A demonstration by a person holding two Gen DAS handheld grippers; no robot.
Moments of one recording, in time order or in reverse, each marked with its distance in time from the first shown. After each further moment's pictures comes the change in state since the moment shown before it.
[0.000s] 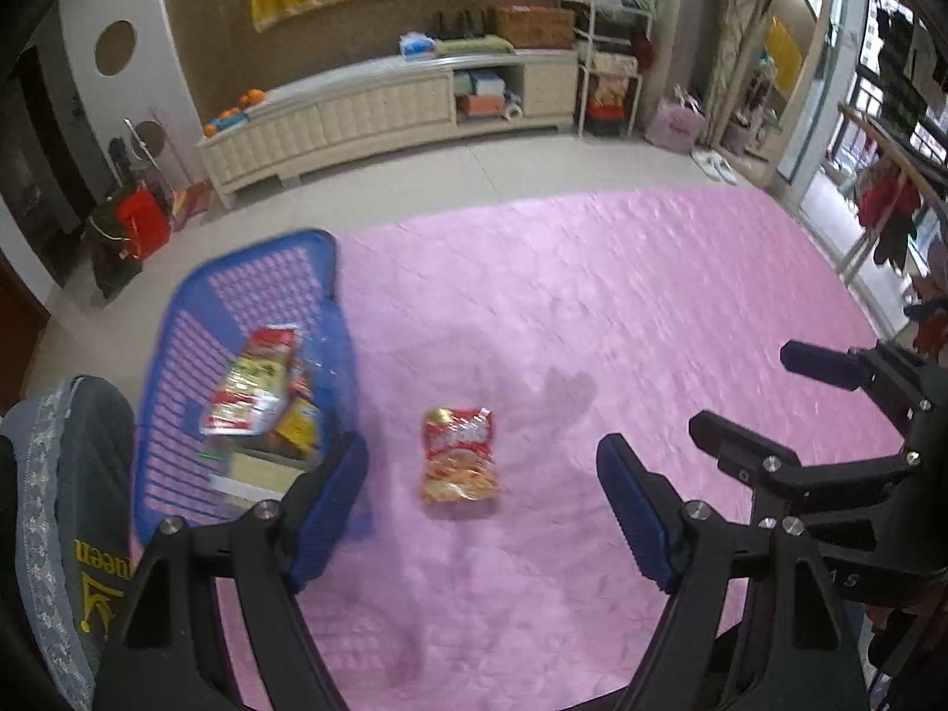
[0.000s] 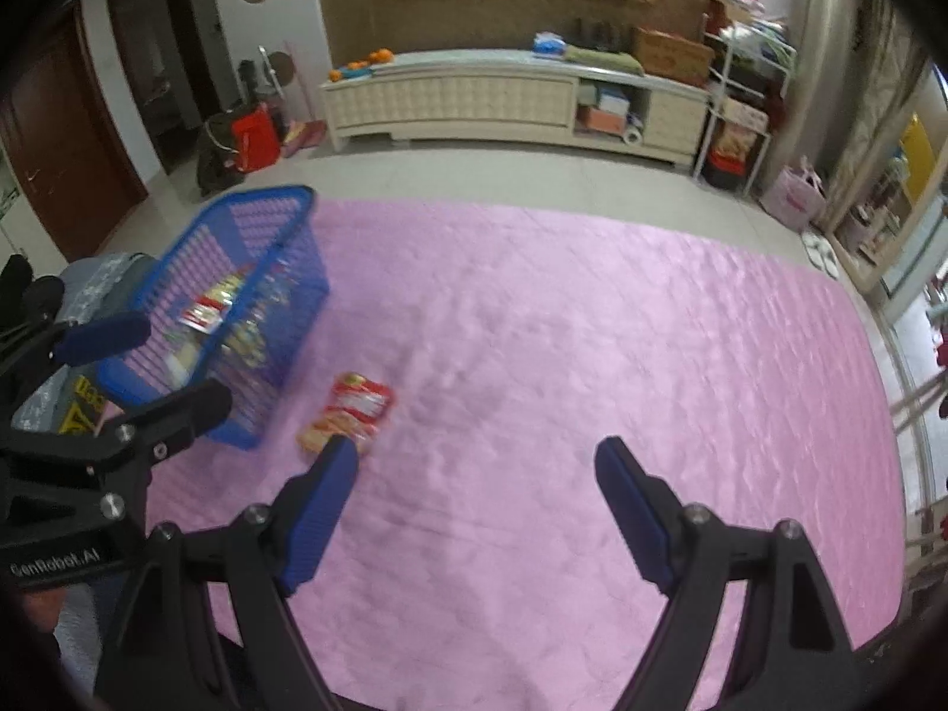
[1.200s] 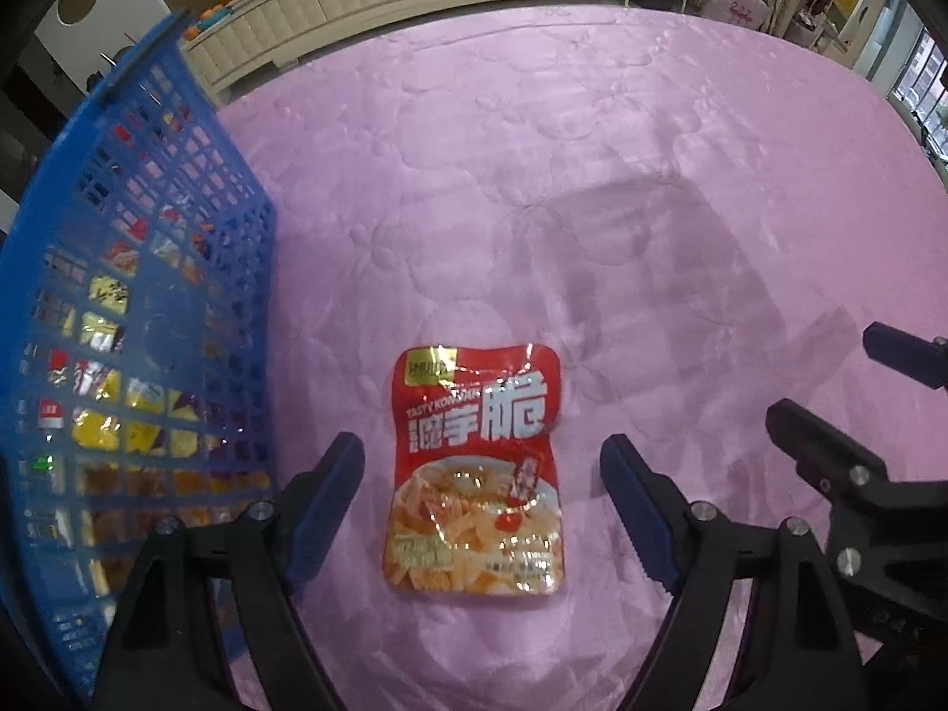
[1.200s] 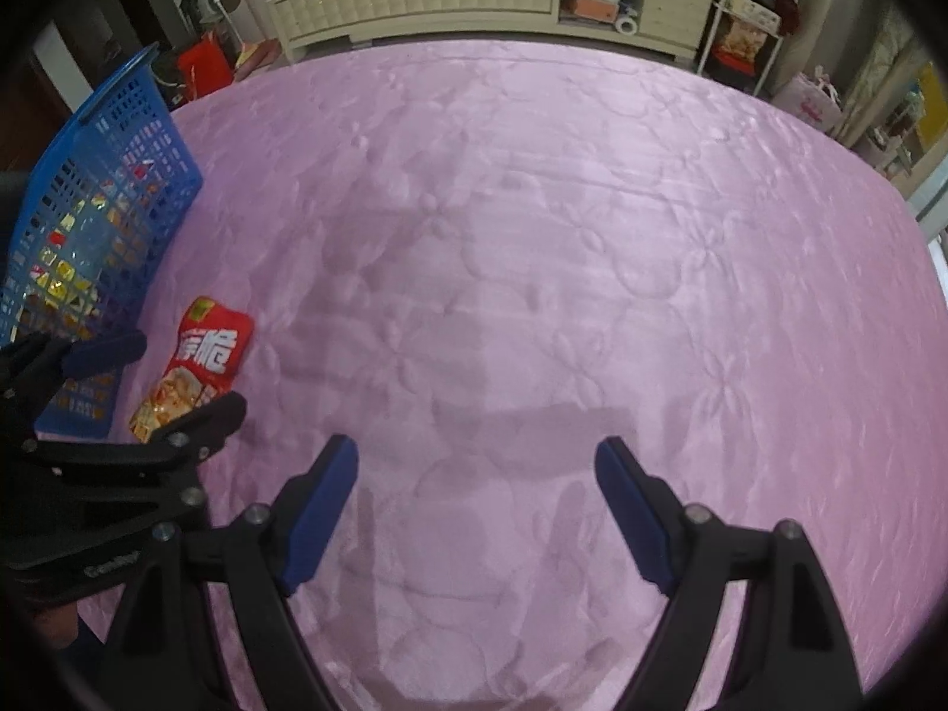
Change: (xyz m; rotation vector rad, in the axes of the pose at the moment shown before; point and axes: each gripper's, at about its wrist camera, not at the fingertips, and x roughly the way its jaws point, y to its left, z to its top) left arm 0.193 0.018 -0.012 -0.015 0.299 0.090; right arm 0.154 -0.023 -0.018 0.046 0.228 -0.012
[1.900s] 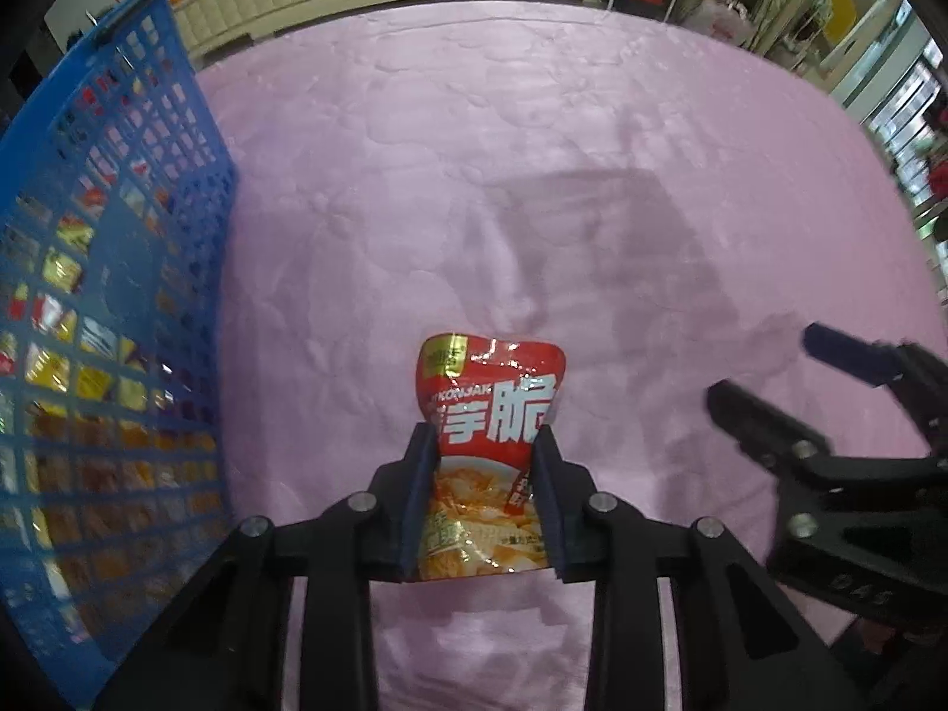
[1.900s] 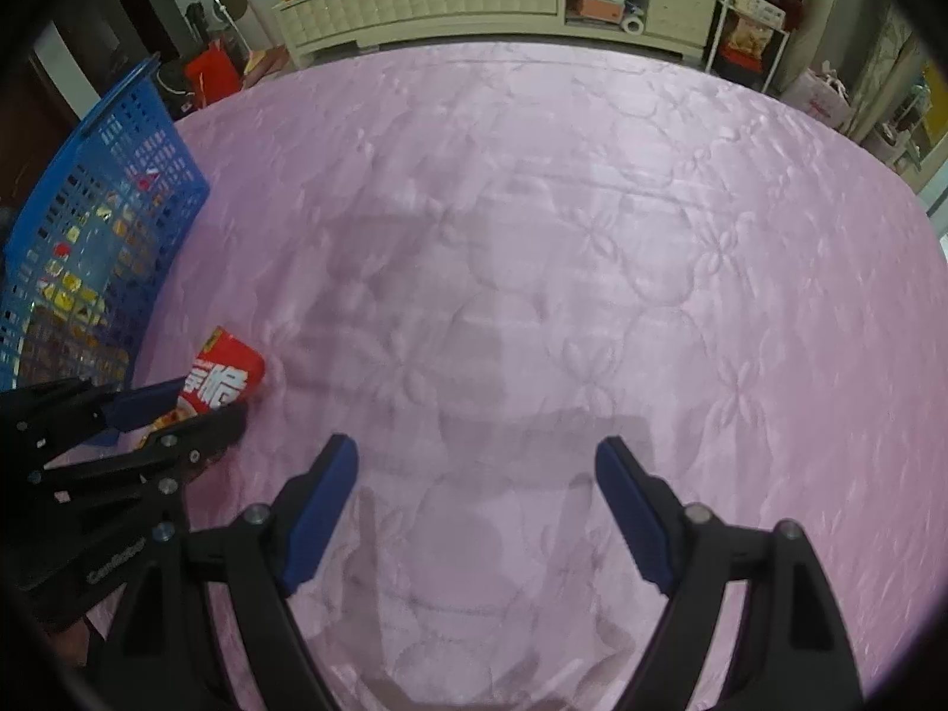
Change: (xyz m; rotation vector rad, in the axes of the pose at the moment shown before) left arm -0.005 0.015 -0.017 -0.058 0.016 -0.169; right arm 0.007 -0.003 0.003 0.017 -0.006 0.044
